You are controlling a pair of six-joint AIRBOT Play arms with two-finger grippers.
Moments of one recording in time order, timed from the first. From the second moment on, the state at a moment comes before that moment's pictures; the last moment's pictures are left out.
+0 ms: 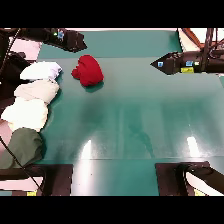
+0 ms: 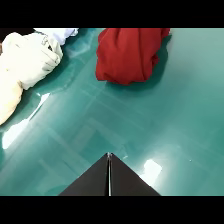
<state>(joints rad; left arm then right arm) -0.31 -1.45 1.94 1.15 -1.22 -1.46 0.14 -1.02 1.33 -0.84 1.10 1.22</state>
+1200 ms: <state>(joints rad) -0.30 -1.55 1.94 1.34 -1.04 -1.53 0.14 -1.02 1.33 -0.83 1.10 1.22</state>
